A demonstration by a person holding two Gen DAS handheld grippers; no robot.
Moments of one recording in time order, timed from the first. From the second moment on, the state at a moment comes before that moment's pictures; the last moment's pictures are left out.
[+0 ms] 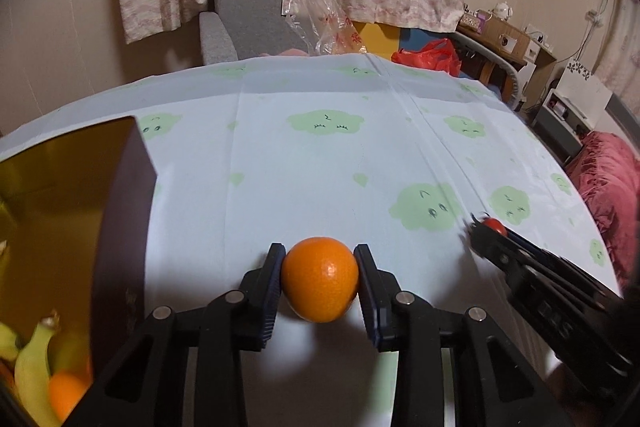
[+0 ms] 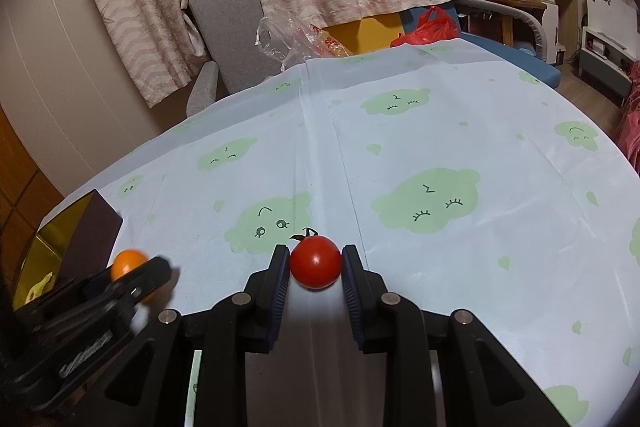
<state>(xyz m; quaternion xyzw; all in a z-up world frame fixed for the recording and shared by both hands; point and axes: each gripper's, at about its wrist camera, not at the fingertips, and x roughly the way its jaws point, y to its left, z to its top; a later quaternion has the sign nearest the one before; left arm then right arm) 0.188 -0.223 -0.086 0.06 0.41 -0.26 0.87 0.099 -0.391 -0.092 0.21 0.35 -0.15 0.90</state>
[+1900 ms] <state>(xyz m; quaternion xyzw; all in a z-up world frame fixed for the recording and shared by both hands) 0.141 0.049 -0.058 0.00 0.40 -0.13 0.91 0.071 -0.193 -0.023 0.11 0.32 0.03 0.94</state>
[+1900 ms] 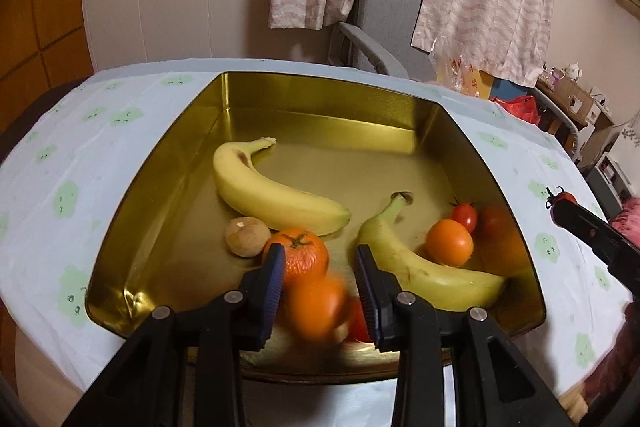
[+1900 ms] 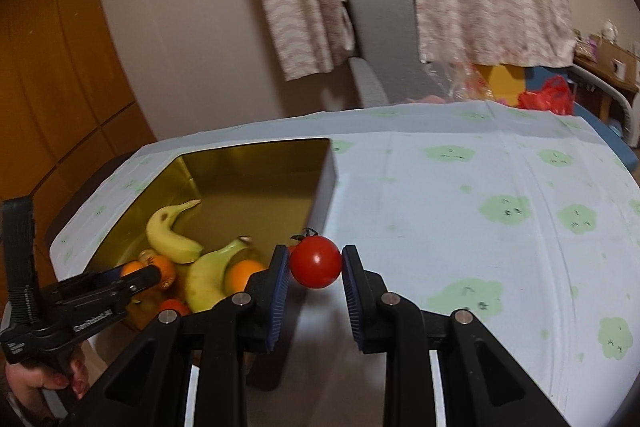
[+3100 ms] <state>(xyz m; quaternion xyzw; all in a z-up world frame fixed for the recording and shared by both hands) 0.104 0.083 -0.040 0.01 0.37 -0.04 0.93 0.131 -0.095 -0.041 0.05 0.41 0.14 0.90</state>
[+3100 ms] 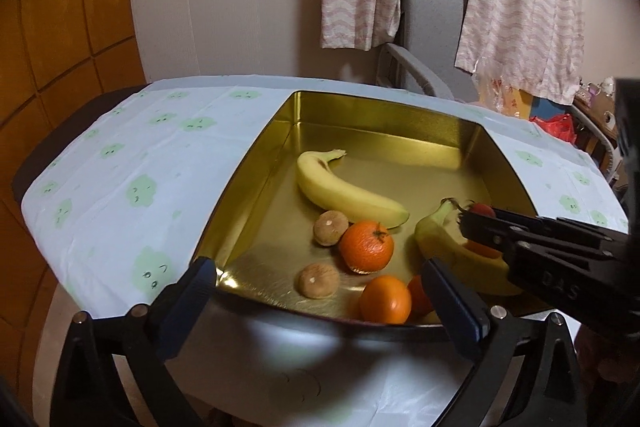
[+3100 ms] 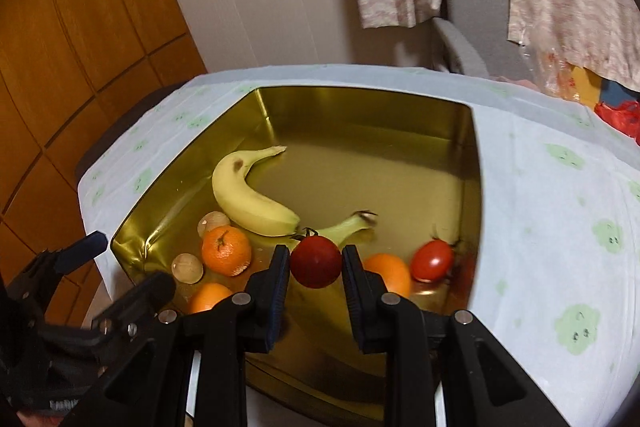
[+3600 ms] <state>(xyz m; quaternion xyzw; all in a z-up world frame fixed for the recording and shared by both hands) 0.098 0.087 -0.045 -0.01 0.40 0.00 0.92 0.143 -0.108 -0.054 0.06 0.43 0.10 0.90</state>
